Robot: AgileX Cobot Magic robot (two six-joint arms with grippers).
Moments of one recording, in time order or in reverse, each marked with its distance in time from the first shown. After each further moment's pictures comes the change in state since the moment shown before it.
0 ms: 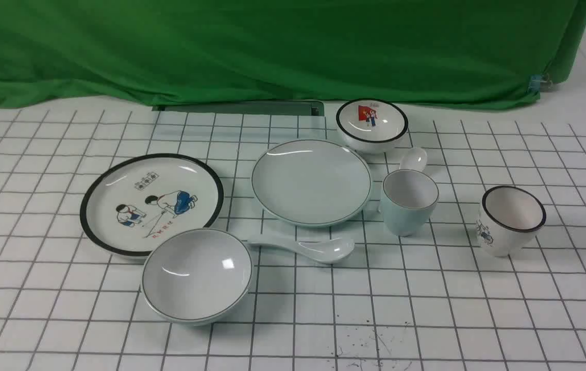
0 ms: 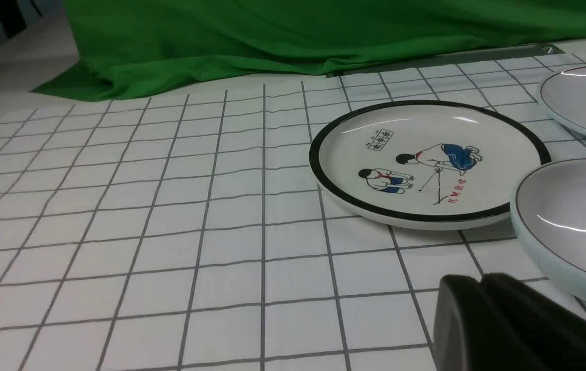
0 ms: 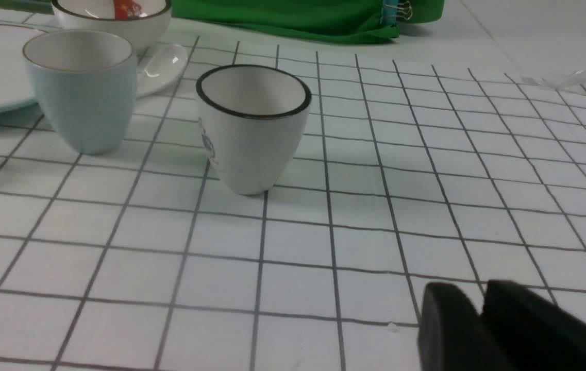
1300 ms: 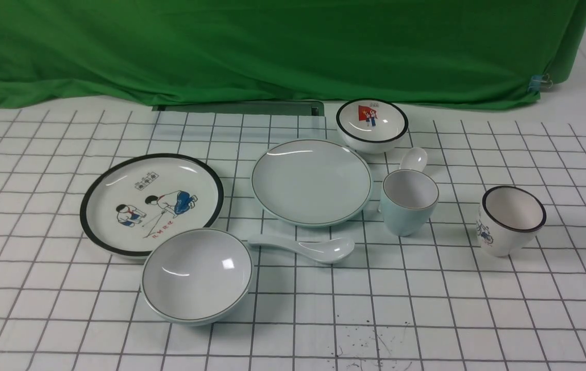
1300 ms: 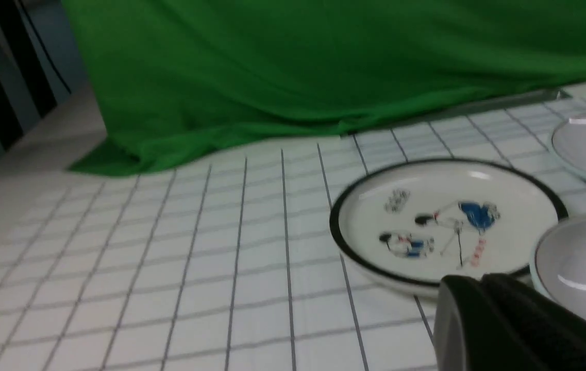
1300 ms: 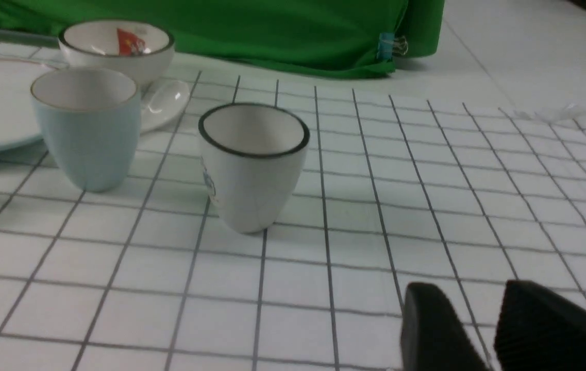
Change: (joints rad) right arm 0.000 0.000 0.000 0.000 -0.093 -0.002; left arm 0.000 0.000 0.000 0.076 -0.159 0.012
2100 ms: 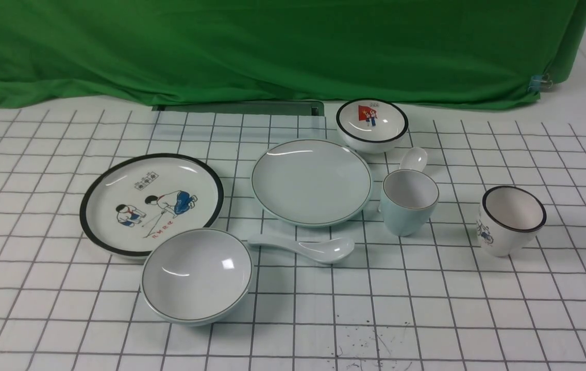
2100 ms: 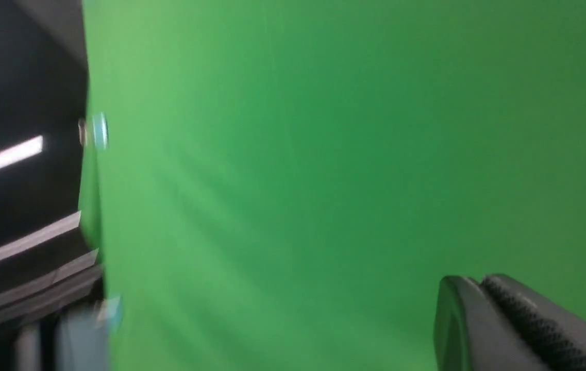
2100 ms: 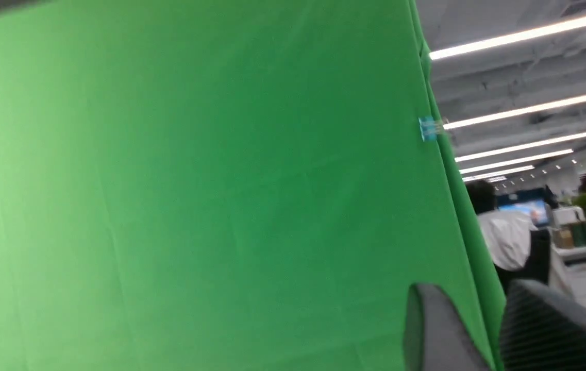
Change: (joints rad) right arm 0.000 0.000 0.000 -0.005 -0.710 0.364; left arm 0.000 0.000 0.000 0.018 -0.650 -0.128
